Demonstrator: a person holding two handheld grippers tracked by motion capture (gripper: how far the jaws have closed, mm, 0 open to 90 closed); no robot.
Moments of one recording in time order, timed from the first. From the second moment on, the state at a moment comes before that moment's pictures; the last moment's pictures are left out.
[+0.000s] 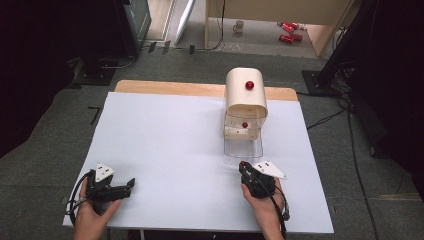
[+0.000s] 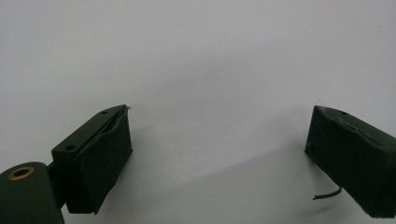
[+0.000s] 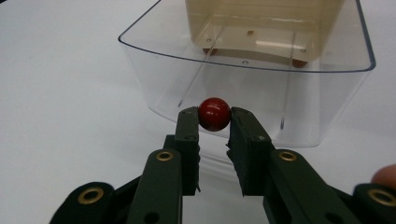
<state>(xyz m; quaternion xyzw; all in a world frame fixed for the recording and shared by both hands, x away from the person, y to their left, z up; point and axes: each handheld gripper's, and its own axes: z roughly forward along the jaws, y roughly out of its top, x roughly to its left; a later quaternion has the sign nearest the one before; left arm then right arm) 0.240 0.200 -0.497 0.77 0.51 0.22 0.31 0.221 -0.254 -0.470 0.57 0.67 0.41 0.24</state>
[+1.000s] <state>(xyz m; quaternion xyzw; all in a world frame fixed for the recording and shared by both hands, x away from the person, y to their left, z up) 0.240 0.200 -0.497 0.77 0.51 0.22 0.31 0.260 -0.254 -0.473 0.58 0.67 0.40 0.25</state>
